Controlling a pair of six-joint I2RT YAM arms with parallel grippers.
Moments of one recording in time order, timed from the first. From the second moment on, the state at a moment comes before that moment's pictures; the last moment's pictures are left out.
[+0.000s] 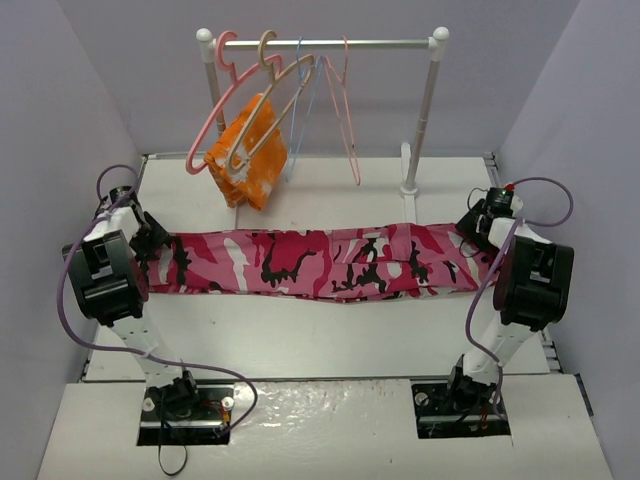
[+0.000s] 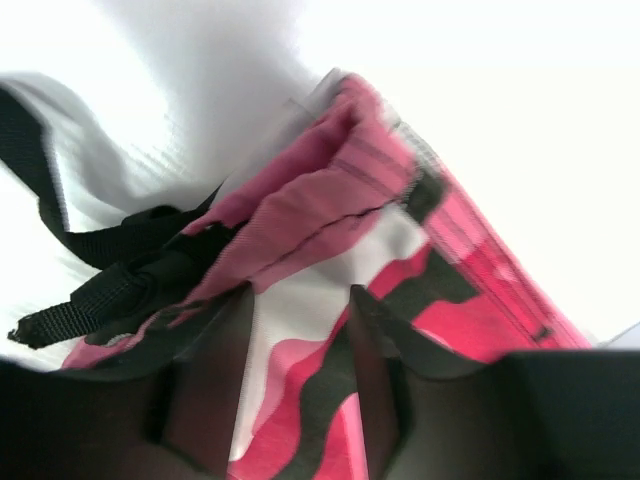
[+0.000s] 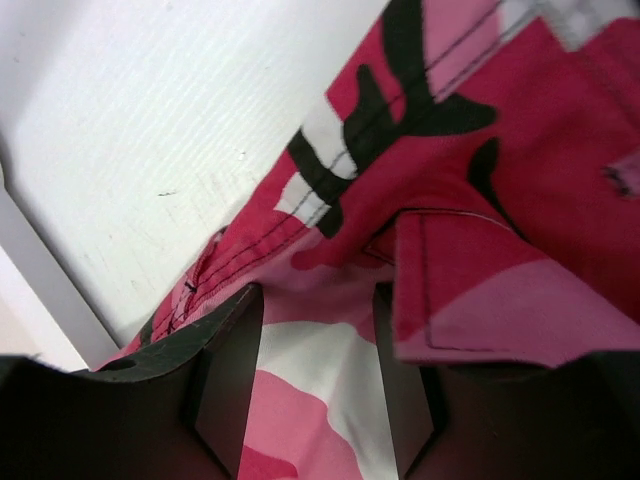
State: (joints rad) left arm 0.36 1.92 1.35 -0.58 0.02 -0.47; right arm -0.27 1.81 1.07 -0.14 0.03 0.52
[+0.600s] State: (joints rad) left arm 0.48 1.52 1.15 -0.58 -0.05 -0.36; right arm -0.12 1.20 1.06 -0.38 -0.11 0.50
